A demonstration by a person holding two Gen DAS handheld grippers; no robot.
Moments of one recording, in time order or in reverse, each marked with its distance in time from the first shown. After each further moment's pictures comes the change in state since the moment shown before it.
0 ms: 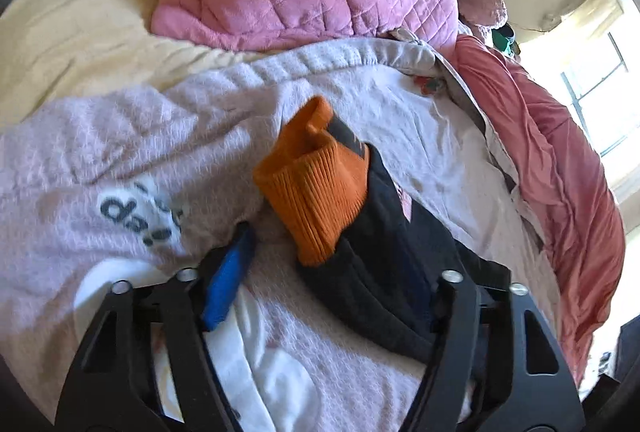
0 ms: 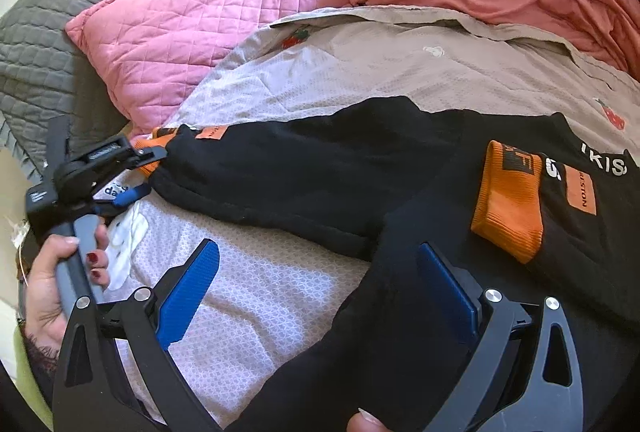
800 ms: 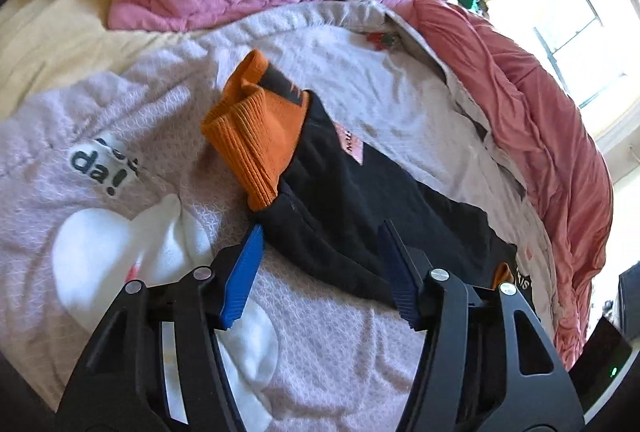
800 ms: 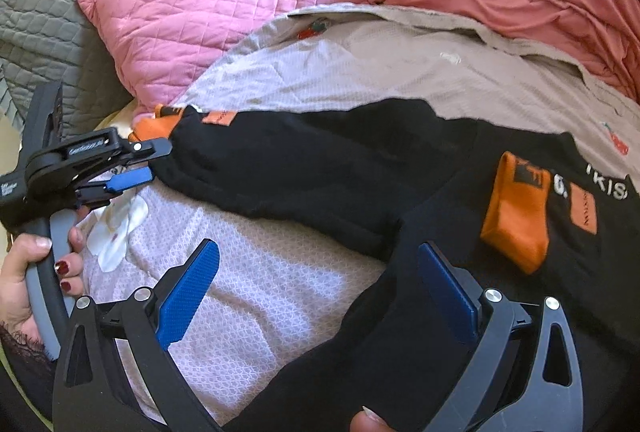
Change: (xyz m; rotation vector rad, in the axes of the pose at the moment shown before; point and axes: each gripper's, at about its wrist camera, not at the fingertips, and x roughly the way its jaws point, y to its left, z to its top) left arm -0.009 -0.022 -0.022 0.110 0.115 -0.073; right arm 0.013 0.016 0.001 -0.100 0.039 -0.021
